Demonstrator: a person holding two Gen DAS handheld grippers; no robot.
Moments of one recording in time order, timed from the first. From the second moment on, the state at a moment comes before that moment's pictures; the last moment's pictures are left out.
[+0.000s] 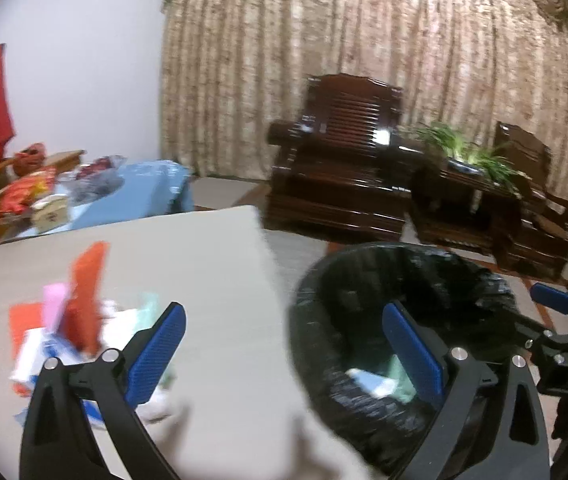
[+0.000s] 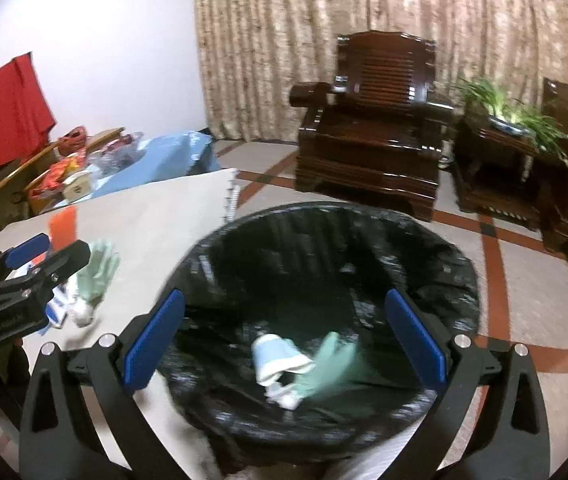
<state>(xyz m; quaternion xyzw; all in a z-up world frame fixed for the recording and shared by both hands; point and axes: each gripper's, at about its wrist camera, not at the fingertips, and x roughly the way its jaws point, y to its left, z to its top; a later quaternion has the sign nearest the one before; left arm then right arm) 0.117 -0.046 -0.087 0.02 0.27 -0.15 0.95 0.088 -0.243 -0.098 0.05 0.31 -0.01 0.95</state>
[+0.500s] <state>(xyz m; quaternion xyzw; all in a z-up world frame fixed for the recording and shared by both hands) 0.088 0.076 -0.107 0.01 0.26 0.03 0.96 0.114 -0.144 -0.099 0.01 0.31 0.09 0.95</state>
